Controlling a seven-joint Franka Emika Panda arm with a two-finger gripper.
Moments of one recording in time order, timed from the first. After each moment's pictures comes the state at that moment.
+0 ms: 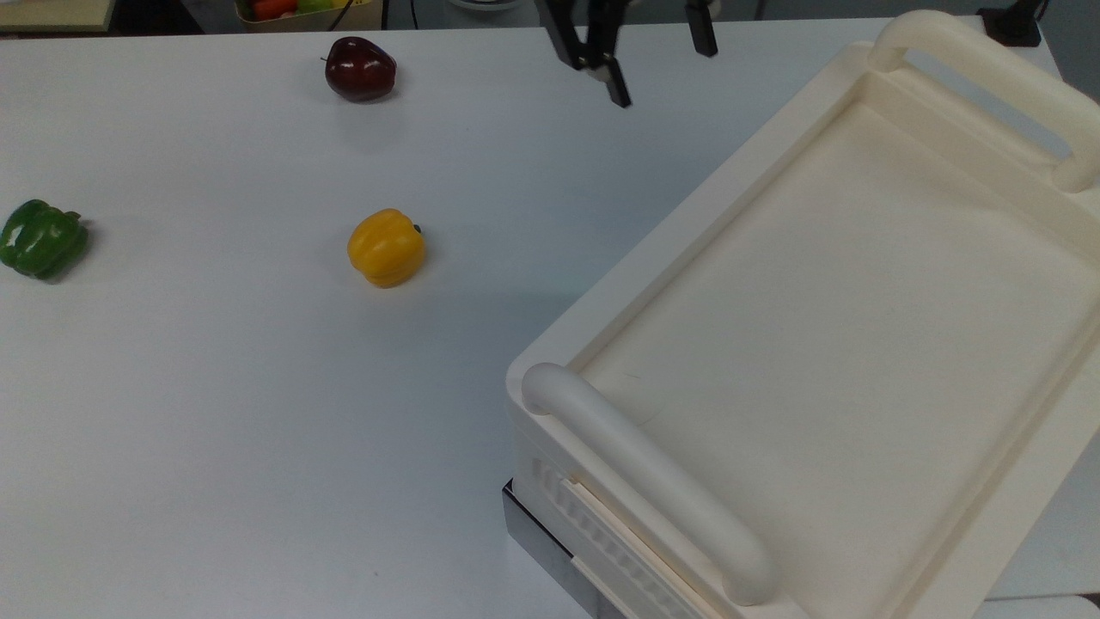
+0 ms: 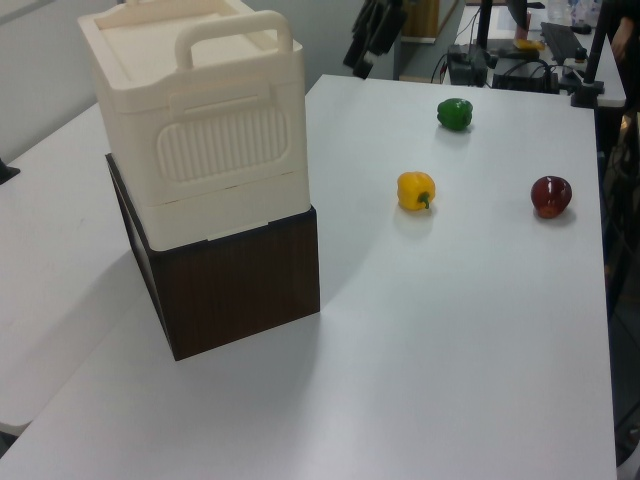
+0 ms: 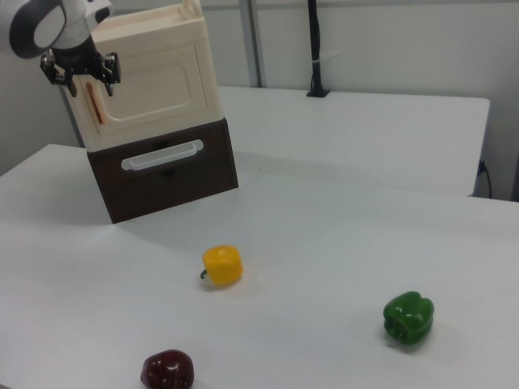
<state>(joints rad) 0.30 0.13 -0.06 -1.47 0.33 2.06 -0.44</state>
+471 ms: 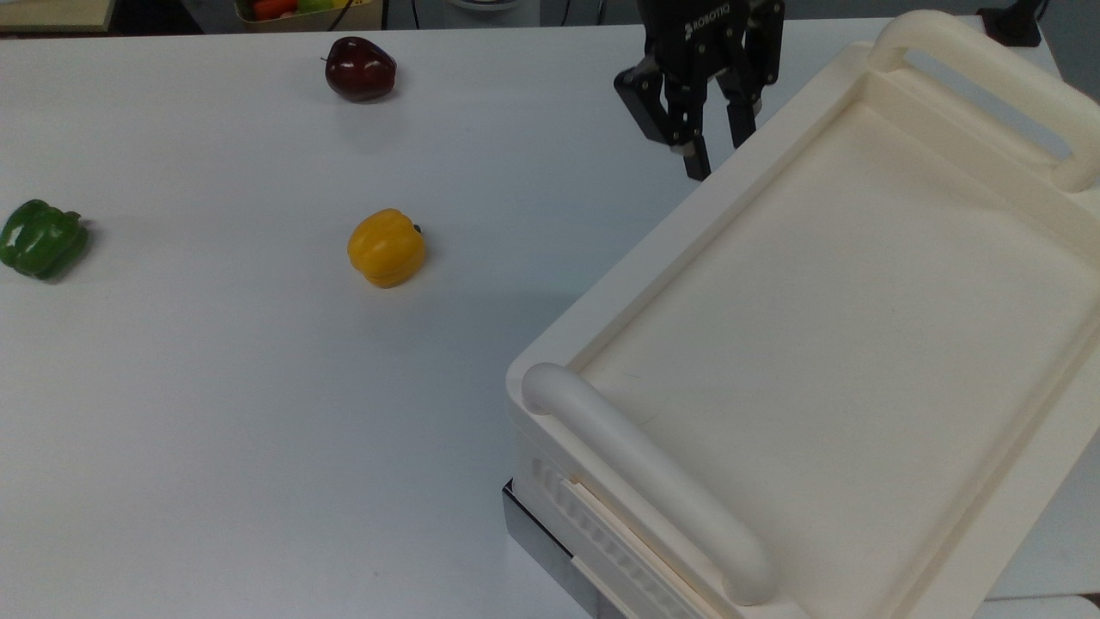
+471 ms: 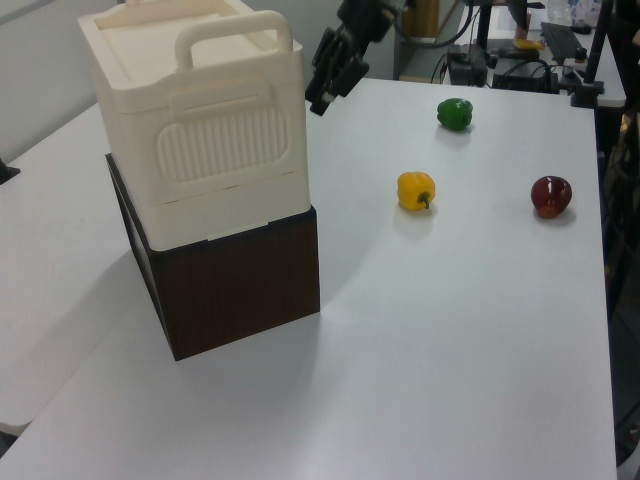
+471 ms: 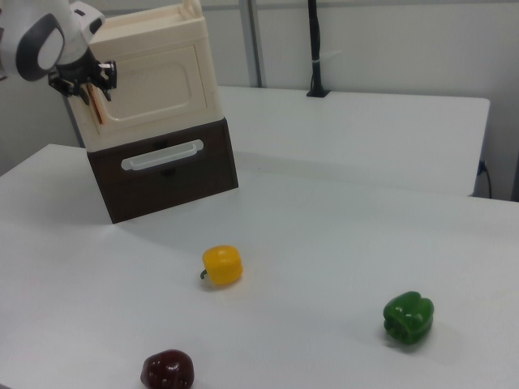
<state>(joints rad) 0.38 0.22 -0.06 -1.47 0.25 2.27 -0.48</state>
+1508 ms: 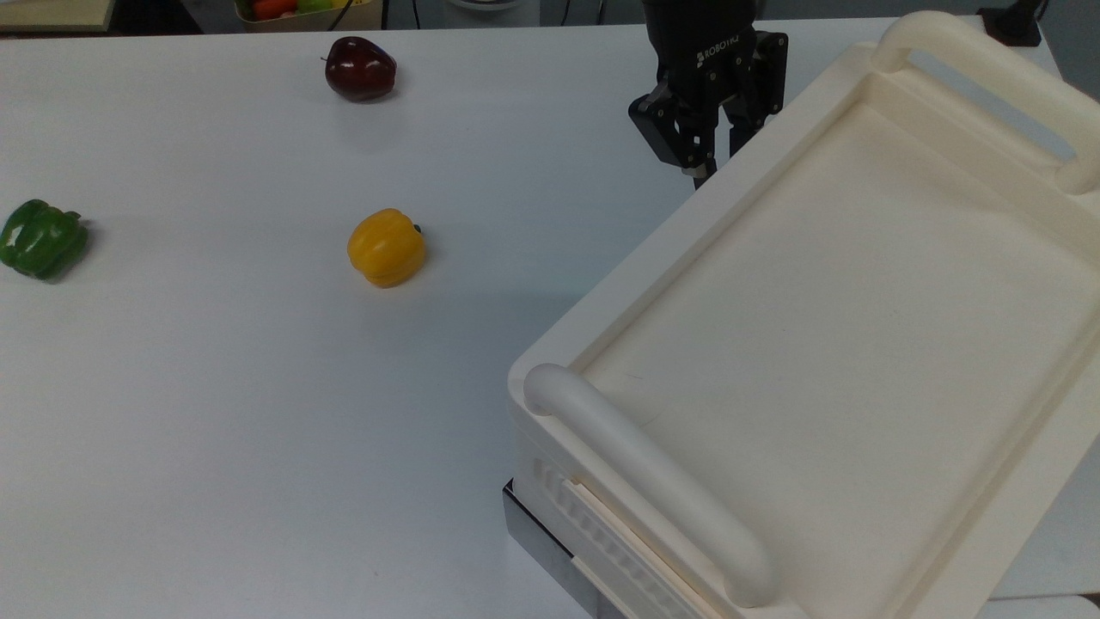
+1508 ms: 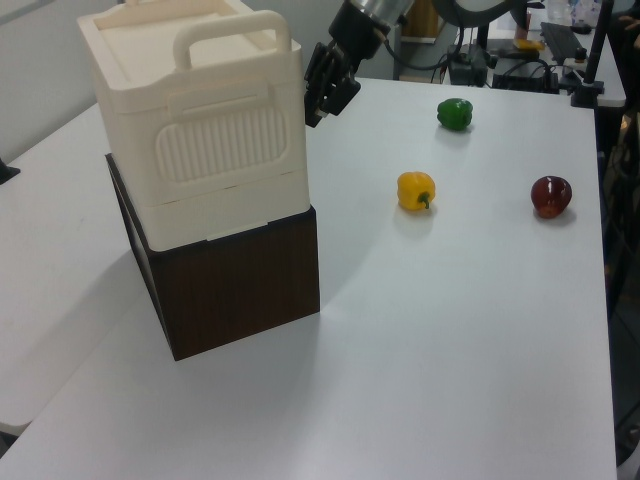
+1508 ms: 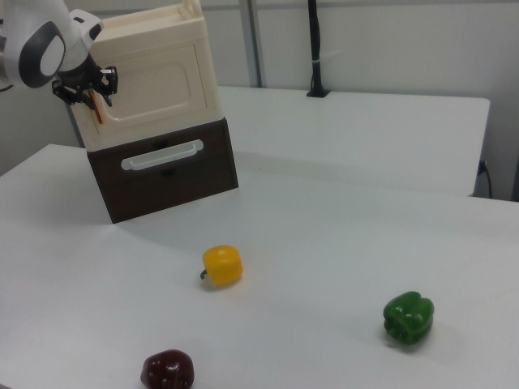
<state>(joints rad) 0.40 0.25 -0.06 -1.47 0.21 2.30 -0.50</state>
